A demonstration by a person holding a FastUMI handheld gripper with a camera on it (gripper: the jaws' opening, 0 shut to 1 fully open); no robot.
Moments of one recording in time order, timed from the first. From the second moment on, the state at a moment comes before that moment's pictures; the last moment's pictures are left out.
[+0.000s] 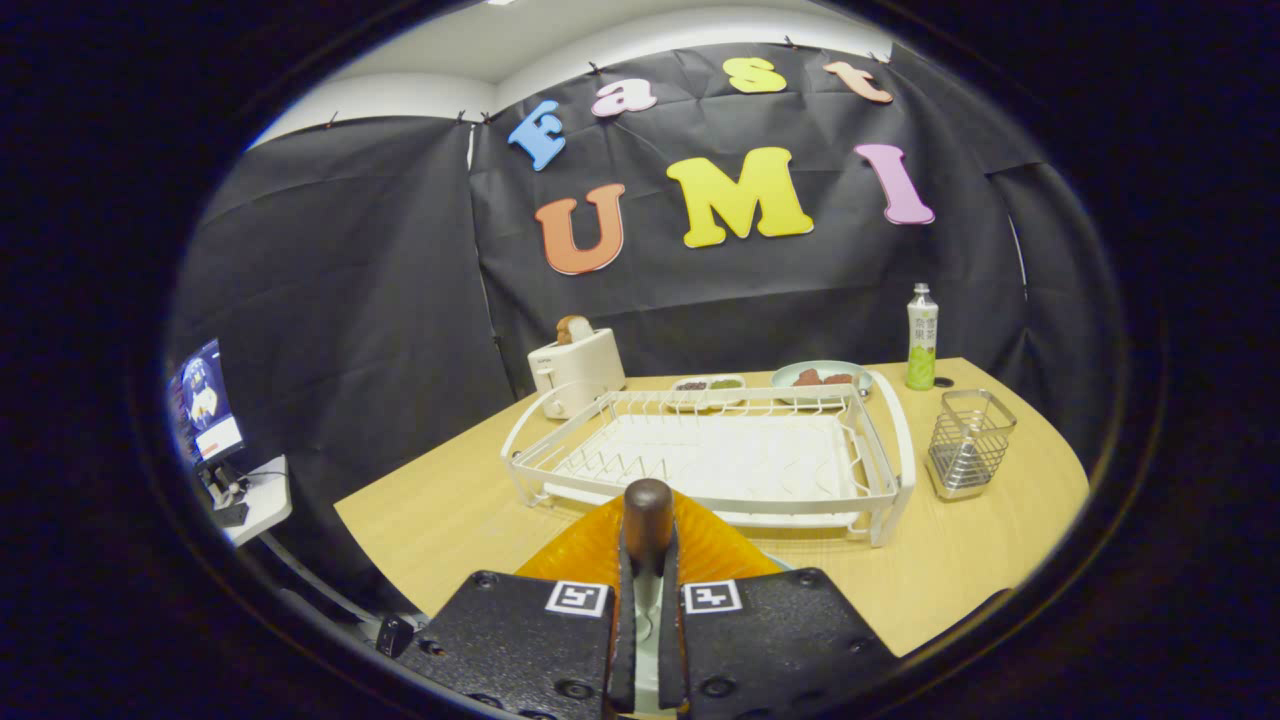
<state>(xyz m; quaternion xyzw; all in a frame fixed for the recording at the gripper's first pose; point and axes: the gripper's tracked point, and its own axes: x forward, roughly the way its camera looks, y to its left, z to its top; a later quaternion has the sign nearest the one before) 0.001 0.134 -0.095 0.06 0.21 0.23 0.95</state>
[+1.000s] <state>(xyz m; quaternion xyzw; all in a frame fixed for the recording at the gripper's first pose) 0.012 0.073 -0.040 -0.01 0.10 0.11 0.99</state>
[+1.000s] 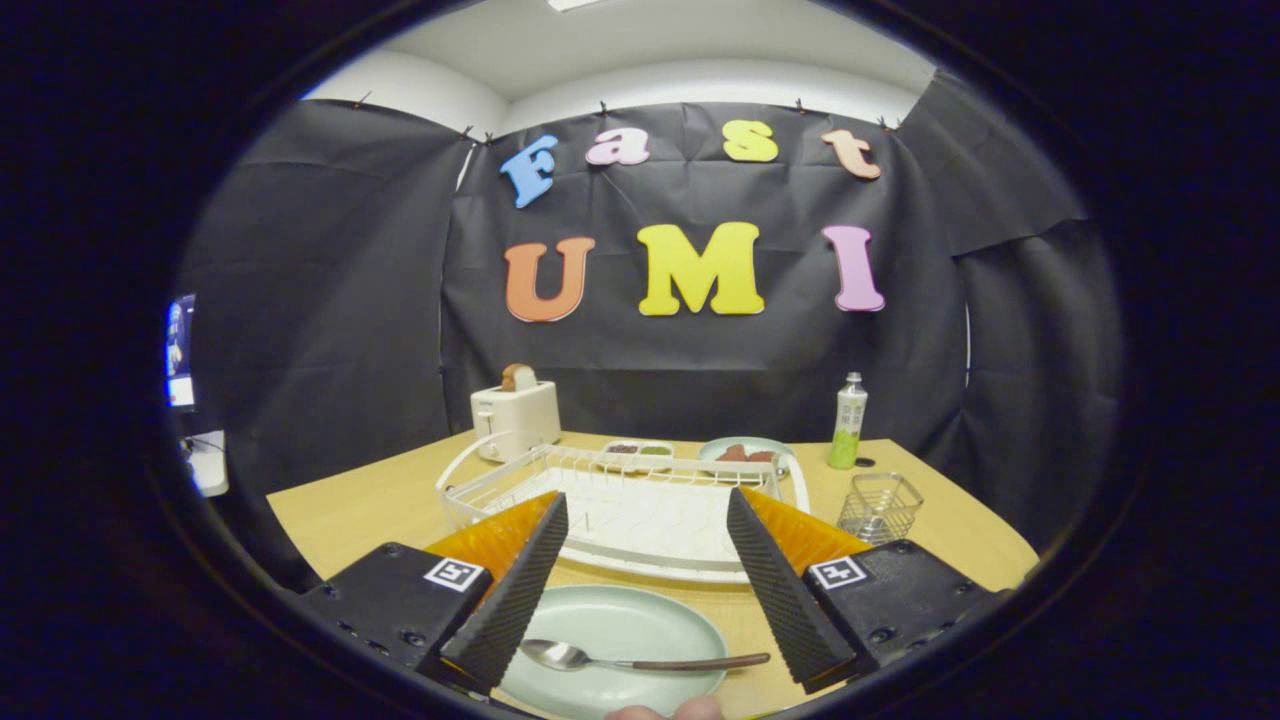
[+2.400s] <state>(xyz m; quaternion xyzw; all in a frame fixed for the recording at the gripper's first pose) -0.027 0.079 0.015 0.00 -0.04 0.04 1.00</state>
